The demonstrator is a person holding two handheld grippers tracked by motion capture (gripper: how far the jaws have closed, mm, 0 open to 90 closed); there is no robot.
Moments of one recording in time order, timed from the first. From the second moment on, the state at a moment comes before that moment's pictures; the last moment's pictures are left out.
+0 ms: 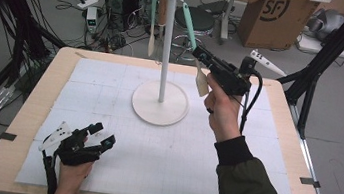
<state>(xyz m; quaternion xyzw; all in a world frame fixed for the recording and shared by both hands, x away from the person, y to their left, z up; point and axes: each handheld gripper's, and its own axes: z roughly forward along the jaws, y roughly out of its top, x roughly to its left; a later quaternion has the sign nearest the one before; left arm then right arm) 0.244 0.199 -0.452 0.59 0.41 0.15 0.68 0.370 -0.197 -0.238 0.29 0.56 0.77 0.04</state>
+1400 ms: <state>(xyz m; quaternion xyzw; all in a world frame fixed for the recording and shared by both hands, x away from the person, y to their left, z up) 0.244 0.200 -0.452 0.58 0.40 0.15 0.69 0.386 -0.183 -0.231 0.30 0.57 0.76 0.05</state>
